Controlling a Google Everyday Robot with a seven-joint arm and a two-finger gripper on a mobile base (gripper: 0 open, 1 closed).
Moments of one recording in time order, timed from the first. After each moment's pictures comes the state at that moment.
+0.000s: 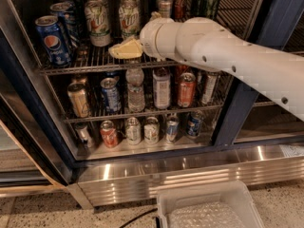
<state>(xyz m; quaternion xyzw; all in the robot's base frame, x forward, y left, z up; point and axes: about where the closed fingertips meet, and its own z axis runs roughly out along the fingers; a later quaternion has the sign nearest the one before) 0.691 0.047 0.951 -0.38 0.69 0.12 0.61</state>
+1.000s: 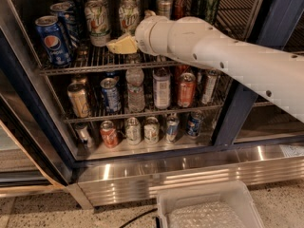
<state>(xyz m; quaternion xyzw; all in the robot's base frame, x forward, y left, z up) 0.712 0.057 0.951 -0.37 0.68 0.11 0.62</state>
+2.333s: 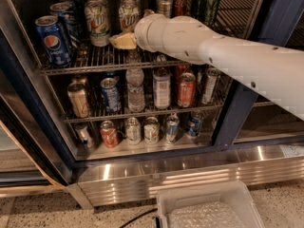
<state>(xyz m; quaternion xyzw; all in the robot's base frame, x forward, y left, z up) 0.742 0.055 0.946 -0.36 0.69 0.09 0.62</state>
